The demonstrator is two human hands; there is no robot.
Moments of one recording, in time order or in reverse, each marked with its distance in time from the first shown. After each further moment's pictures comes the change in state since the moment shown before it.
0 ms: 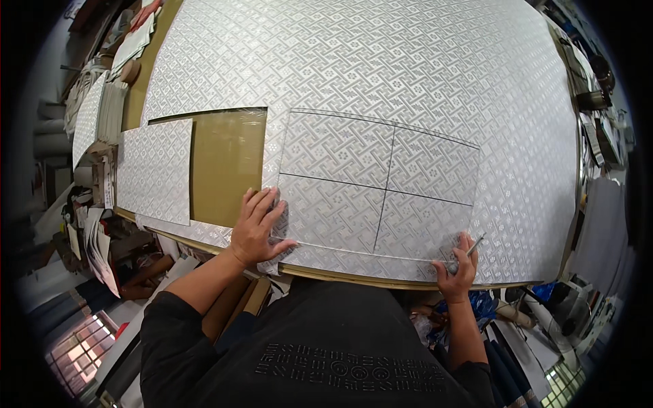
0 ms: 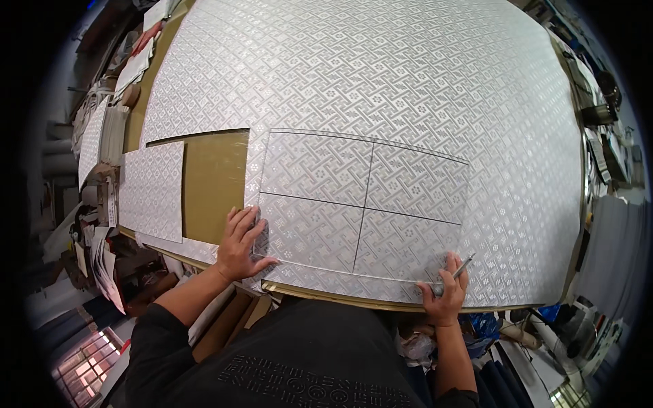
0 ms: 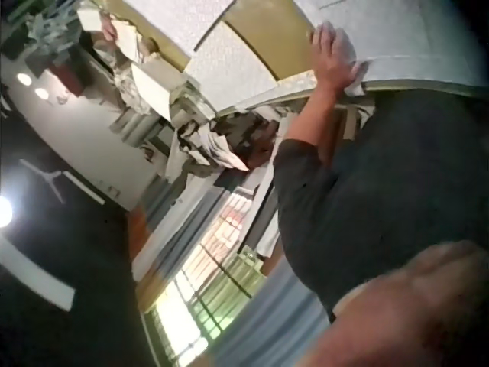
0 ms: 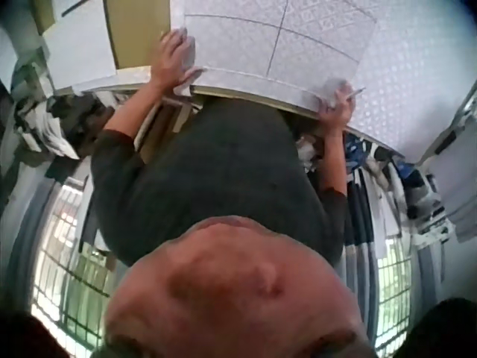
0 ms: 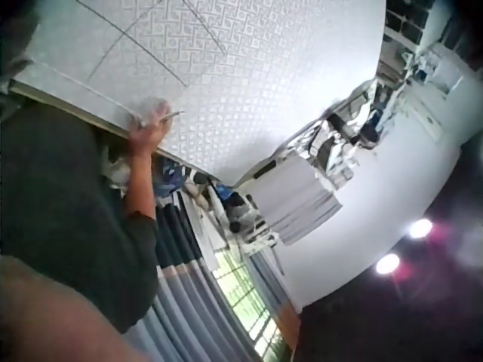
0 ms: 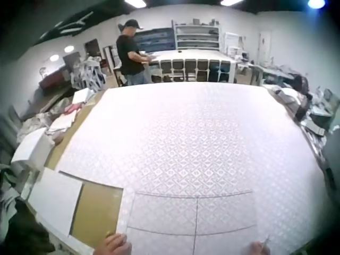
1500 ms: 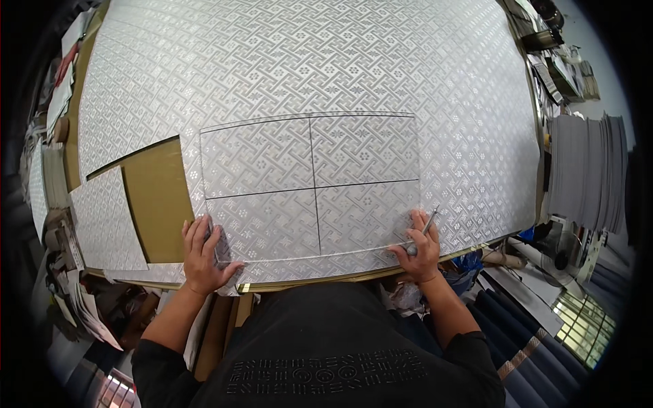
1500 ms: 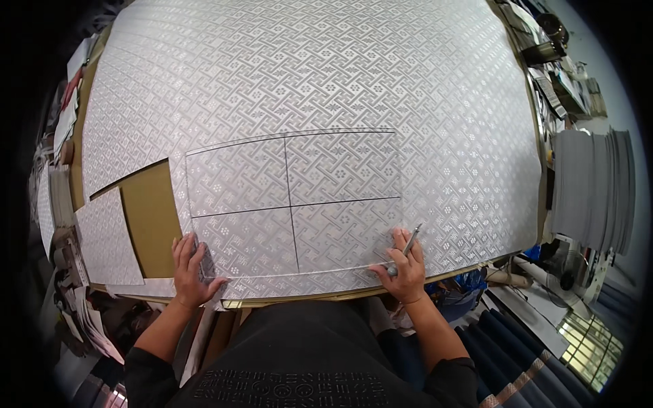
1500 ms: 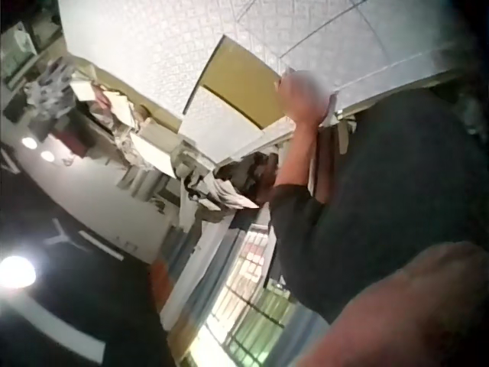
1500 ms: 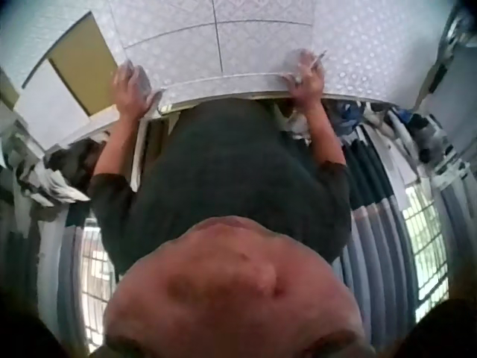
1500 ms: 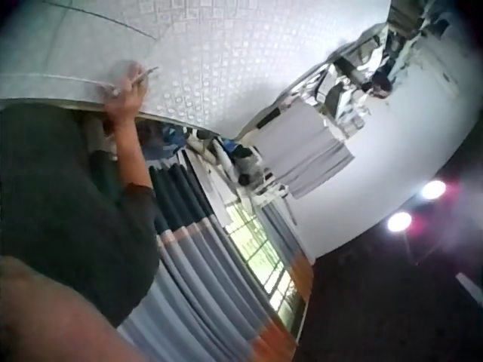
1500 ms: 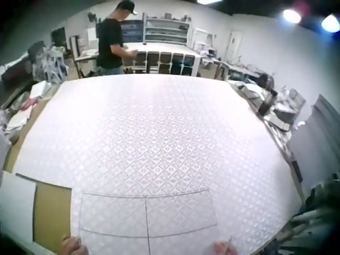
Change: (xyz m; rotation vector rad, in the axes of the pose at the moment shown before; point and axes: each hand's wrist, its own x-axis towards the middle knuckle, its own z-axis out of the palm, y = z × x) left_hand -0.006 -0.005 0.007 0.035 -0.038 -0.009; right_hand 0.000 0.002 0.002 -0.054 -0.011 0.010
